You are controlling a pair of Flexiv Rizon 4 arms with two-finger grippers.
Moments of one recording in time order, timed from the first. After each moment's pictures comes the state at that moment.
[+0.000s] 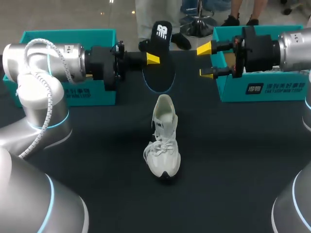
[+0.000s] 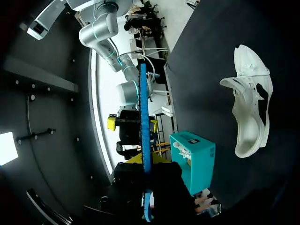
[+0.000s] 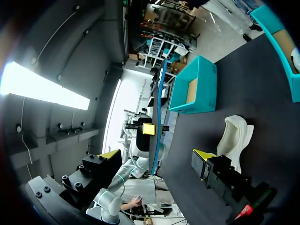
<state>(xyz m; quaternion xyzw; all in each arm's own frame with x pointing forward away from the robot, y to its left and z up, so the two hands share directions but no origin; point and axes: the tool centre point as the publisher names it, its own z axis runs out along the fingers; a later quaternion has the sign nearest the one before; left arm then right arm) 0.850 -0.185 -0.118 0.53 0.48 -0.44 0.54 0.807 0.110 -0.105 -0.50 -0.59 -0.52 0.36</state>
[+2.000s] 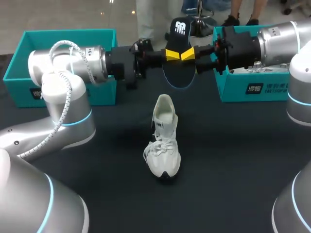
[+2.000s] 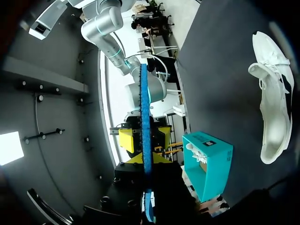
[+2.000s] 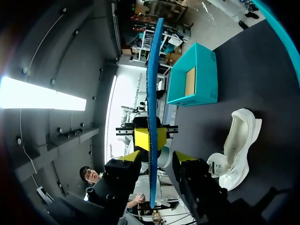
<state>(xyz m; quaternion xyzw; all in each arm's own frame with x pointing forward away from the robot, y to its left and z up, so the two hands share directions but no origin) 0.855 -0.239 -0.108 0.51 0.45 -0.46 0.56 0.820 0.149 -0.114 -0.51 -0.59 -0.48 0.40</state>
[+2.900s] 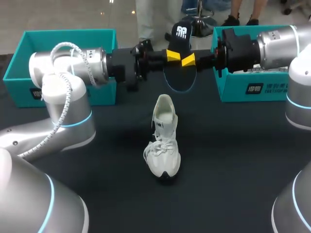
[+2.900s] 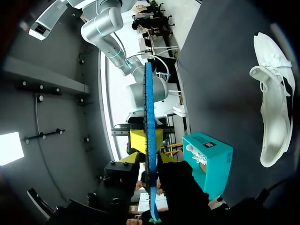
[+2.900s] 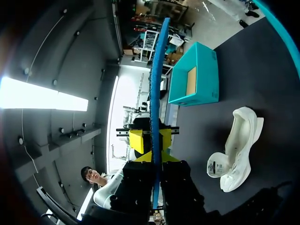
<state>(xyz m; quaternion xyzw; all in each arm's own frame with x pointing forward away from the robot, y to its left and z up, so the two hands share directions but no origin) 0.850 -0.241 -0.111 0.52 0.45 -0.46 0.56 0.817 0.150 -0.118 -0.51 -0.58 -0.48 0.41</state>
